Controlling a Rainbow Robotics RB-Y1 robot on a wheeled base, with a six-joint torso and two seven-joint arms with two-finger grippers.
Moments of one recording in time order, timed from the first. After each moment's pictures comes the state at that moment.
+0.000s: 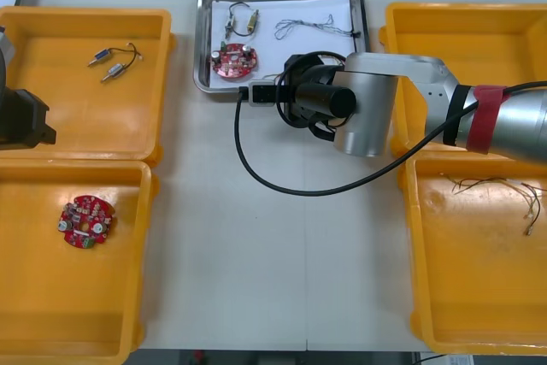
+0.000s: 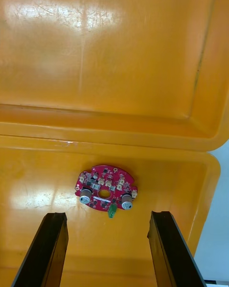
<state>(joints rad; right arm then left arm) -1.22 -0.63 1.35 -1.34 -0.38 0.59 1.67 -0.39 0.92 0.14 -2.15 0.91 1.91 -0.97</state>
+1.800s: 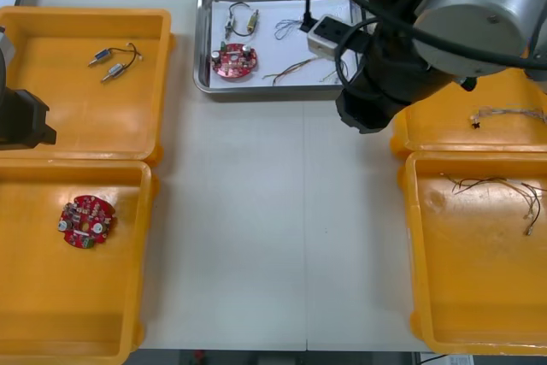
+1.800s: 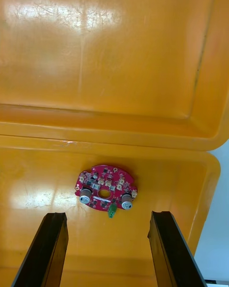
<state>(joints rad) -0.99 -0.74 0.54 -1.98 -0.93 1.79 1.41 -0.39 0.92 0.14 -2.15 0.91 1.91 -0.97</state>
